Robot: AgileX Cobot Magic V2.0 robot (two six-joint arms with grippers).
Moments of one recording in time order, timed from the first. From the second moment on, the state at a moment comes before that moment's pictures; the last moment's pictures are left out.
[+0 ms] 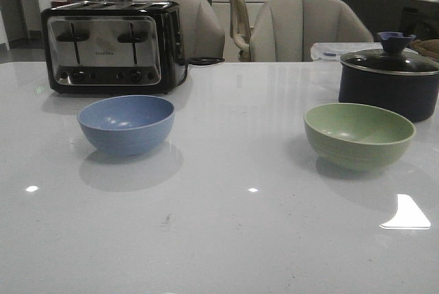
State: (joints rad) left arm -0.05 0.00 -0.01 -0.03 0.02 0.02; right arm 0.00 -0.01 -0.01 0.09 0.06 -0.11
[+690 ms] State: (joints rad) left arm -0.05 0.29 -0.77 -0.06 0.53 0.02; right arm 0.00 0.34 -0.74 0.09 0.60 -0.11
